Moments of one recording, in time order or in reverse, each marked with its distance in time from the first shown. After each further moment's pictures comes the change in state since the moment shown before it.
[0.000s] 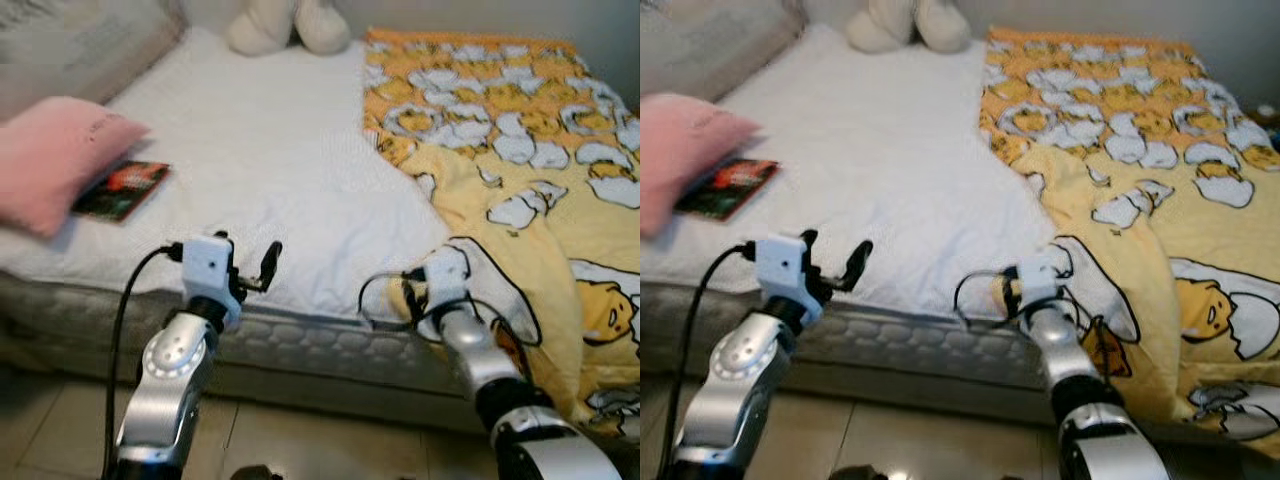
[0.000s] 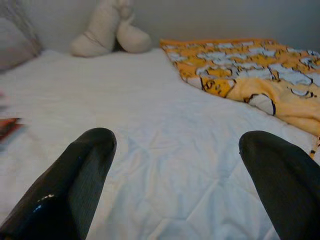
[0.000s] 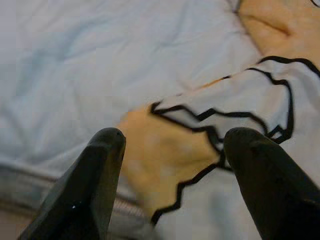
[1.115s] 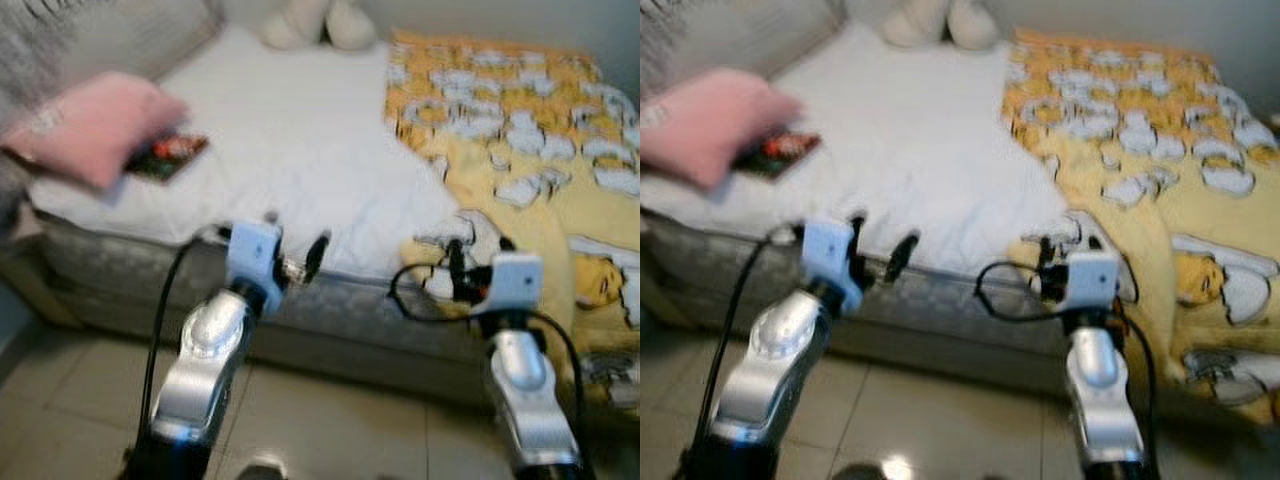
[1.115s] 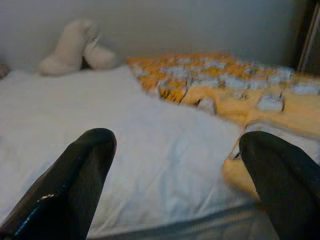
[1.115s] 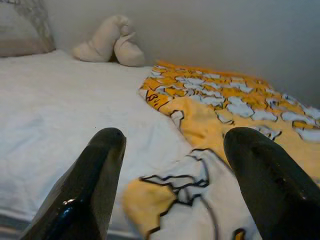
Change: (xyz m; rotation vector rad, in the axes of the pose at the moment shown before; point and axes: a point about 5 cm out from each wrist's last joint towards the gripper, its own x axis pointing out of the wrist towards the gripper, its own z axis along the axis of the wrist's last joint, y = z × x) left arm 0.025 -0.034 0.011 0.049 -0.028 -0.160; right arm -0.072 -0.026 0.041 0.135 -0.534 -0.151
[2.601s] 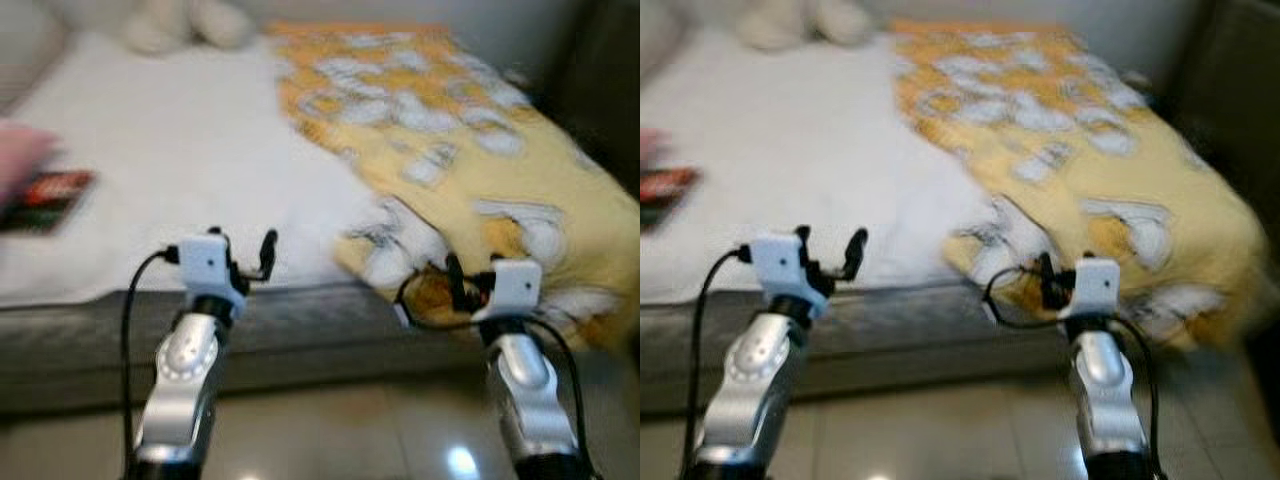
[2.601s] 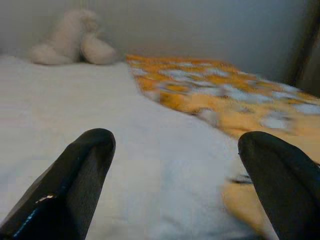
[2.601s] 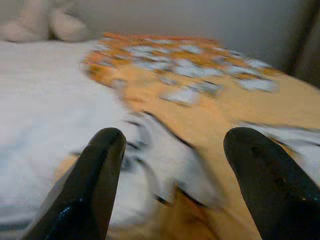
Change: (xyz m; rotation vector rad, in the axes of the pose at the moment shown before) left arm -0.026 0.028 -0.014 -0.102 -0.039 0.296; right arm 0.004 -0.011 -0.026 0.081 0.095 0.050
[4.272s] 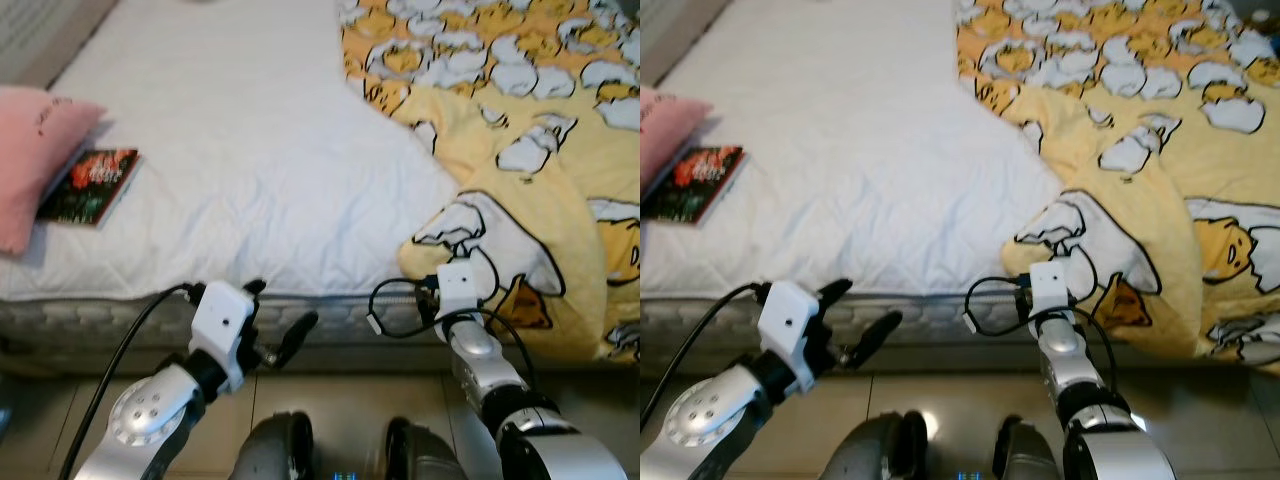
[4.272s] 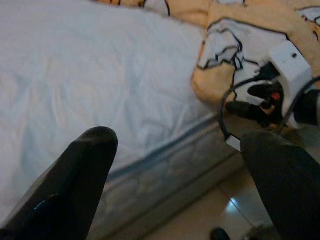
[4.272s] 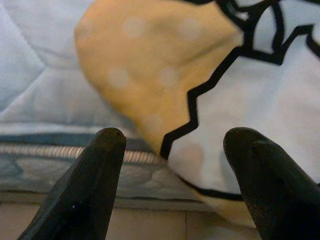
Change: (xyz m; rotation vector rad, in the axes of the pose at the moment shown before) left arm -0.071 -0.022 0.013 0.079 0.254 -0.493; right arm 0.034 0.017 -0.055 -0.174 0.413 -0.015
